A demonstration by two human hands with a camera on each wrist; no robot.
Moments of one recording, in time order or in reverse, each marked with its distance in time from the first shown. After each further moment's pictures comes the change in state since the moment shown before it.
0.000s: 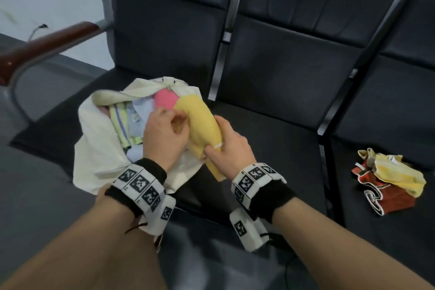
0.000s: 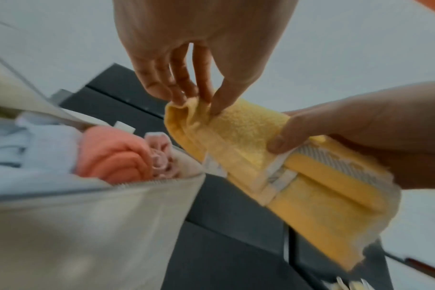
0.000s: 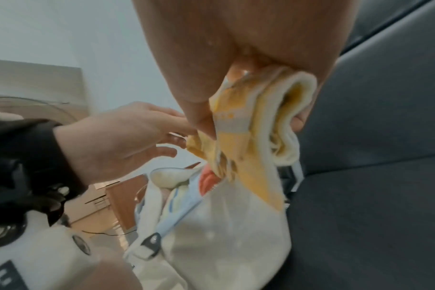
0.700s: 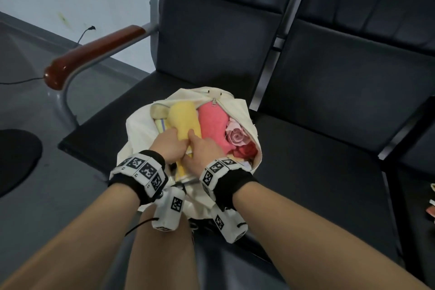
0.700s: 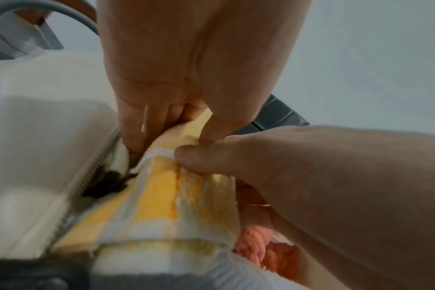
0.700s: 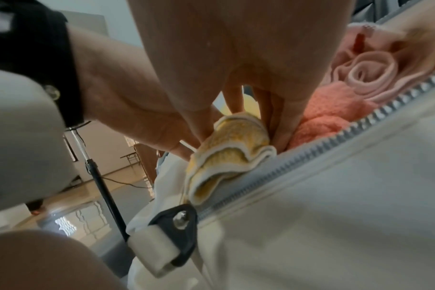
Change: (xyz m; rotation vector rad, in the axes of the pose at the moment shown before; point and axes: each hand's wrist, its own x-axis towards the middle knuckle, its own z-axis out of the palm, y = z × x) left_hand 0.078 -0.126 -0.031 0.253 -0.561 -0.504; right_hand 0.114 -0.076 0.152 -0.263 -0.288 -0.125
